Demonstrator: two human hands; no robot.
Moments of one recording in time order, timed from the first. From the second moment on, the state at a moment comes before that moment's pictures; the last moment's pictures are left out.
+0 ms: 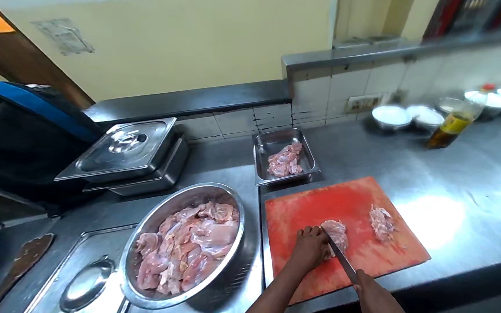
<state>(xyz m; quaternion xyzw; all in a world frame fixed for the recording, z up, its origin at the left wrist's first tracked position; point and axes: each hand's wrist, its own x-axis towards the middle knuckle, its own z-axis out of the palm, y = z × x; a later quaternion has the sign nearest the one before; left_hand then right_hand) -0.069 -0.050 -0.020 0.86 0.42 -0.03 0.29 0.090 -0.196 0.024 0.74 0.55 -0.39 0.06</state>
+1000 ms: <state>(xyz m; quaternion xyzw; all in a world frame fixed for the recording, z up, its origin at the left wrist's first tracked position) -0.104 -0.045 -0.028 0.76 0.52 0.16 0.34 0.147 -0.143 0.007 0.79 0.47 -0.39 -0.09</state>
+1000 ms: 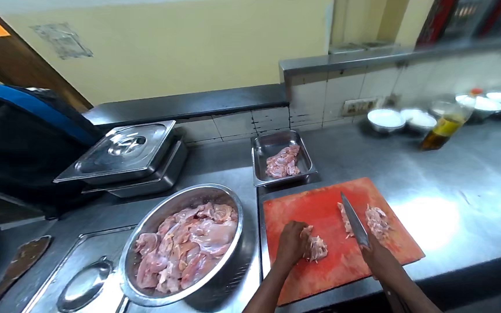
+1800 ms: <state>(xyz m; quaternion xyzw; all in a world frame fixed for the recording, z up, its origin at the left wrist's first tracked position) -0.090 -0.048 -0.018 0.69 0.55 0.04 0.46 0.130 -0.203 -0.010 0.70 0.42 -0.56 -0.12</state>
